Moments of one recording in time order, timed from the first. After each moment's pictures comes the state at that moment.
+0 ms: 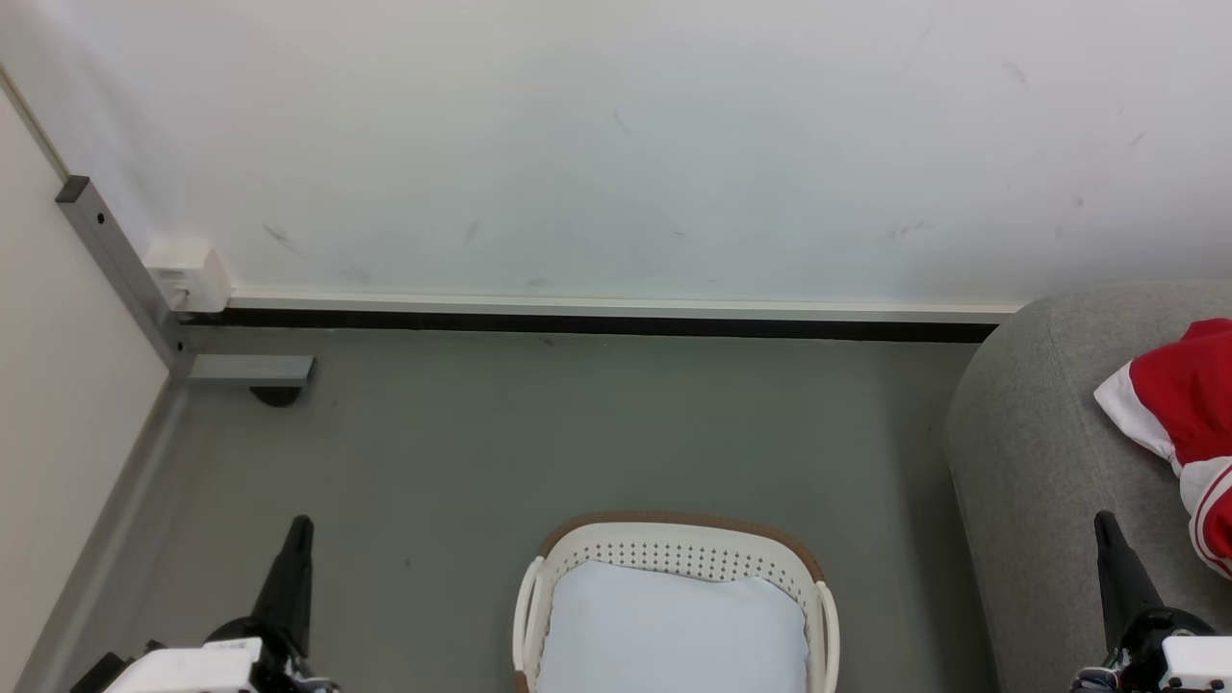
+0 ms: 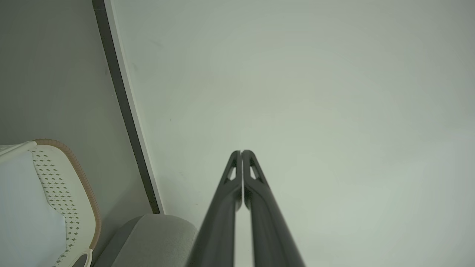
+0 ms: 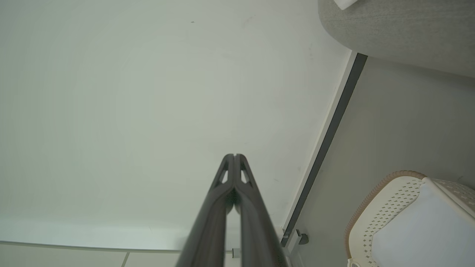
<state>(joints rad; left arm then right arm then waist) -0.10 0.05 0.11 0.25 -1.61 -0.13 0.11 -0.10 -0.05 -0.11 0.24 1.61 0.13 0.11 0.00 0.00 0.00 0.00</state>
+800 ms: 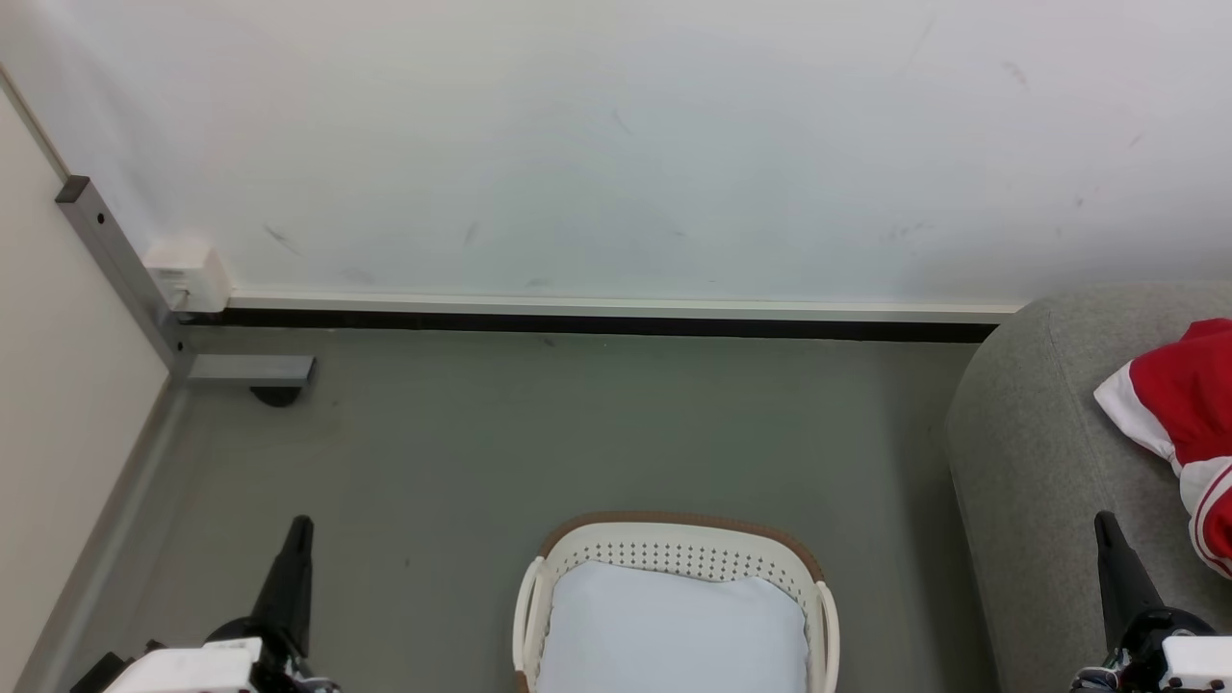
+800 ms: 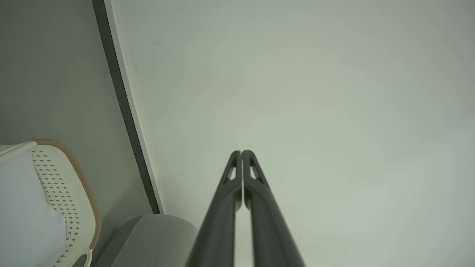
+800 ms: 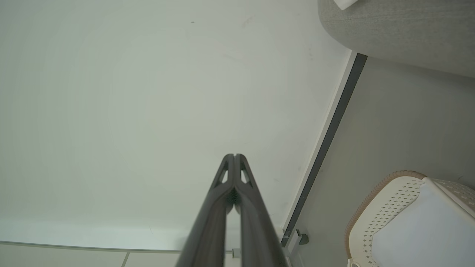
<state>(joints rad) -0.10 0.05 0.11 0.25 -1.61 -0.13 0.11 -0.10 -0.05 -0.11 0.24 1.61 0.13 0.11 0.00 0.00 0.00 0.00</state>
